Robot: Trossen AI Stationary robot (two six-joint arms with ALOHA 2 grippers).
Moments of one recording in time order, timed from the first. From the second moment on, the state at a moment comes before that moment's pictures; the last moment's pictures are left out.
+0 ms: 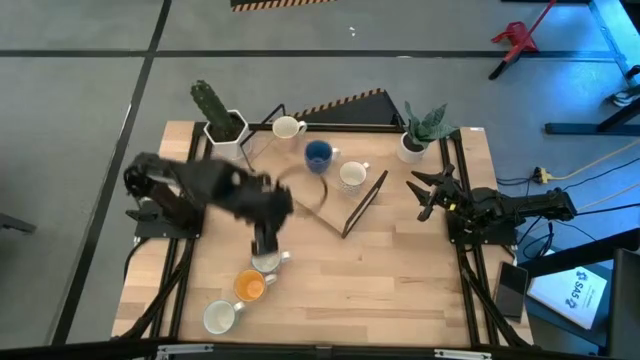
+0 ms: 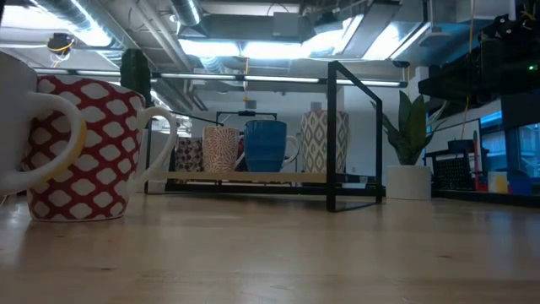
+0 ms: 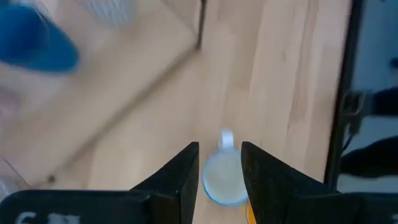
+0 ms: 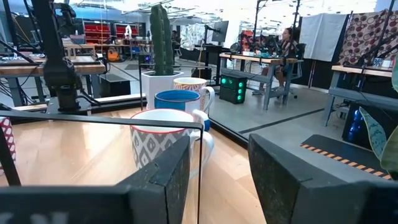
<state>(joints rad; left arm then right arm) -0.28 1.67 2.07 -1.53 -0.15 -0.48 0.15 0.02 0.02 0.05 0.66 -0.05</state>
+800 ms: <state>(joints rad) -0.53 1.68 1.41 -1.04 -0.16 -1.04 0.15 0.02 0.02 0.05 0.53 -0.05</state>
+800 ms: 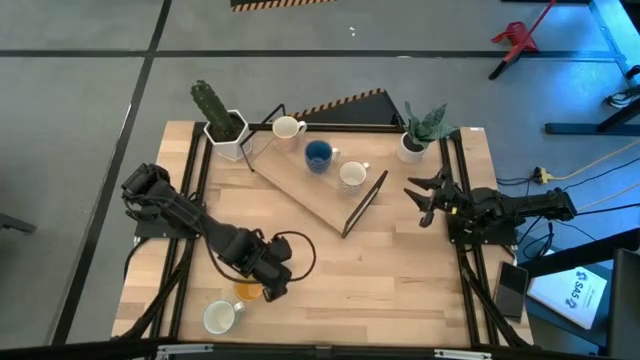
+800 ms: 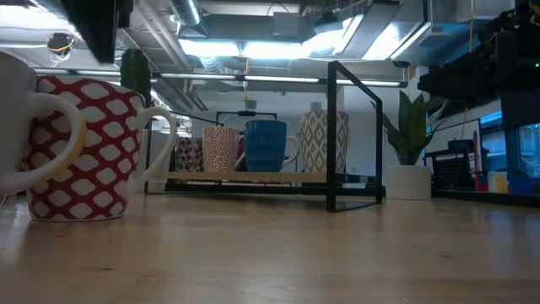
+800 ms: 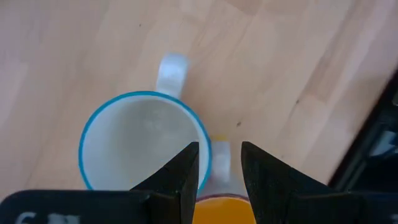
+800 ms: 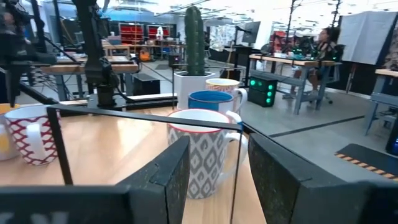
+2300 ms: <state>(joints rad) -0.06 1.61 1.42 -1.16 -0.12 -0.65 0.15 0.02 0.02 0.05 0.54 -0.06</state>
